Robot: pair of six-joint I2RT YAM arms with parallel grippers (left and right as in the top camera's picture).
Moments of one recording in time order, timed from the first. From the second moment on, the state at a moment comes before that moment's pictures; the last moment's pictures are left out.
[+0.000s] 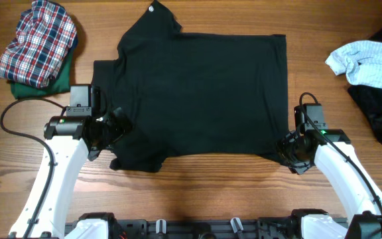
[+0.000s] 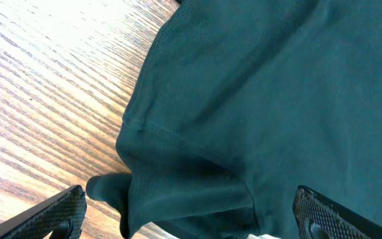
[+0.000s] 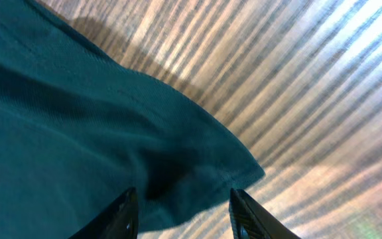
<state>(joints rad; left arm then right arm) -0.01 1.28 0.87 -0.90 0.07 -0.66 0.01 1.31 0.61 -0.76 -0.03 0.98</state>
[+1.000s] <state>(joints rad) -0.01 1.28 0.87 -0.90 0.07 -0.66 0.01 1.35 0.55 -0.63 -0.11 0.84</state>
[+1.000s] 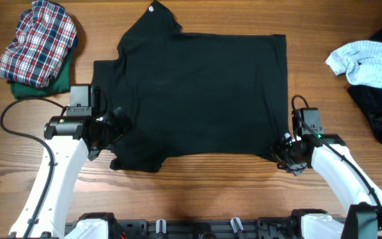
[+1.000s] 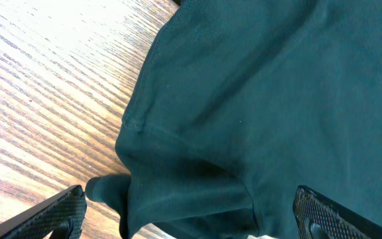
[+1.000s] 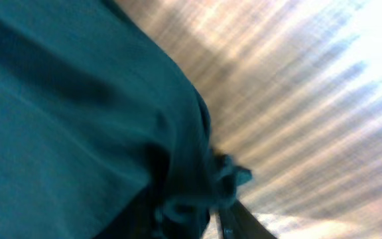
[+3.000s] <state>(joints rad) -0.01 1.28 0.87 -0.87 0.06 -0.66 0.01 1.60 0.81 -0.27 -0.13 0.60</state>
